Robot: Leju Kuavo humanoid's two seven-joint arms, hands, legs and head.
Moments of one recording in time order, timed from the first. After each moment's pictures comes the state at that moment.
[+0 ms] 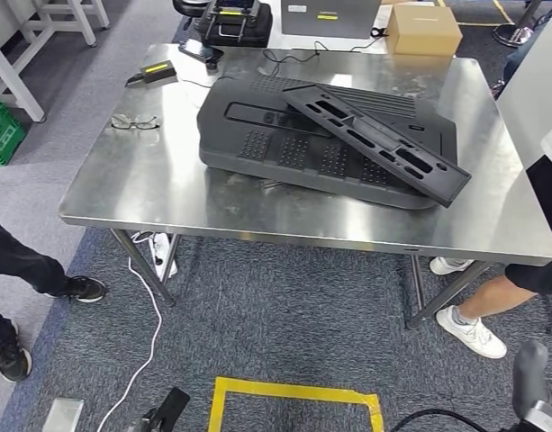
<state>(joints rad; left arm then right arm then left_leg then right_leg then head) -0.07 -0.20 0.88 -0.21 -1.21 0.30 -0.30 0.26 0.15 0.03 -1.98 0.65 -0.70 -0.52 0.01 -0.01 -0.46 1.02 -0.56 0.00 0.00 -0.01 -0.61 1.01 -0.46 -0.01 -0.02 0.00</state>
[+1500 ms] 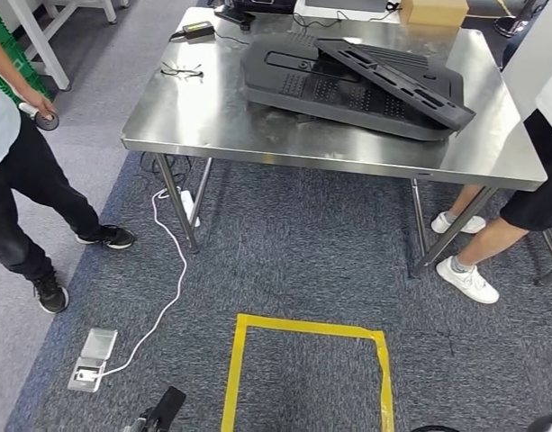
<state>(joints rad) -0.07 -0.20 0.89 -0.21 -1.21 0.30 -0.30 0.33 0.19 0.01 -2.02 0.63 -0.70 -0.54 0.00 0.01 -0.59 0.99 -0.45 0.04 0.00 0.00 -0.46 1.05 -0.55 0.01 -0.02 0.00</state>
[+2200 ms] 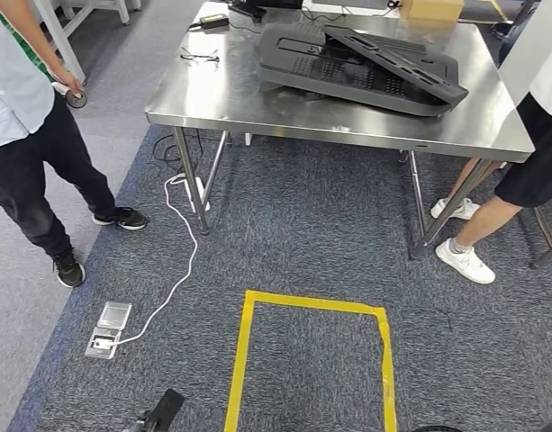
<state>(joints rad) -0.07 -0.20 0.90 -0.21 -1.21 0.30 -0.30 0.34 0.20 -0.02 -2.03 0.59 -0.70 -0.56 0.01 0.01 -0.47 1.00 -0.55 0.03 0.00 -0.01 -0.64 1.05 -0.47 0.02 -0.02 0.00</state>
